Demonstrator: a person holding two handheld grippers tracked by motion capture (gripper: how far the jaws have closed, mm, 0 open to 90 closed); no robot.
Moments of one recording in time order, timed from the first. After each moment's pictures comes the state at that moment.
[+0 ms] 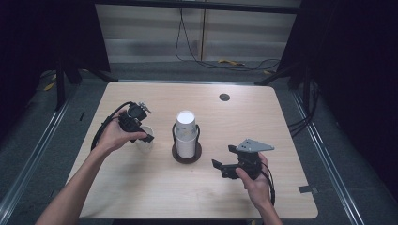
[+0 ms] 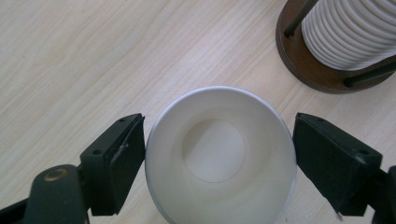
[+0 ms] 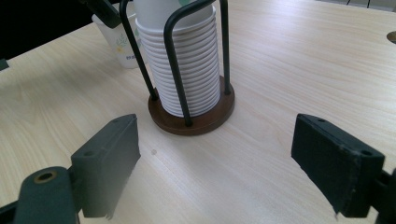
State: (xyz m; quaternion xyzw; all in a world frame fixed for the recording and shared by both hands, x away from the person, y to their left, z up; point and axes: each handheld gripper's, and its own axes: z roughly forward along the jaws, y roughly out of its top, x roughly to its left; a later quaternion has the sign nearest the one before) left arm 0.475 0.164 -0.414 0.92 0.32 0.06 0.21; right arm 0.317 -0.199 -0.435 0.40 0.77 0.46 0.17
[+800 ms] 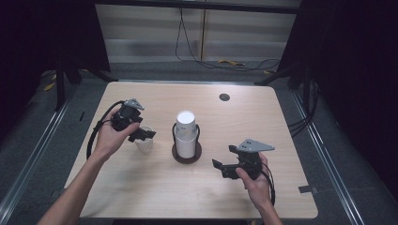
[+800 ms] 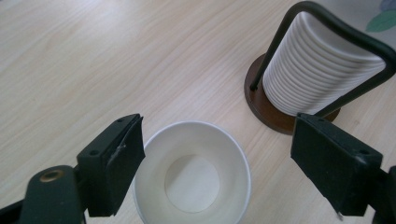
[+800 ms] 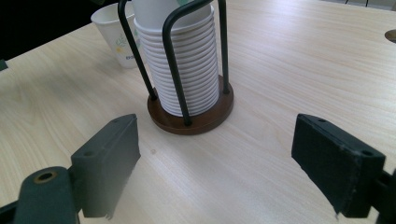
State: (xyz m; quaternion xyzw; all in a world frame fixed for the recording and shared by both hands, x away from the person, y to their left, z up) left arm 0.454 0.180 -0.397 0.88 0.31 0.09 0.34; right arm 0.317 -0.200 -0.434 0.41 0.77 0.46 0.17
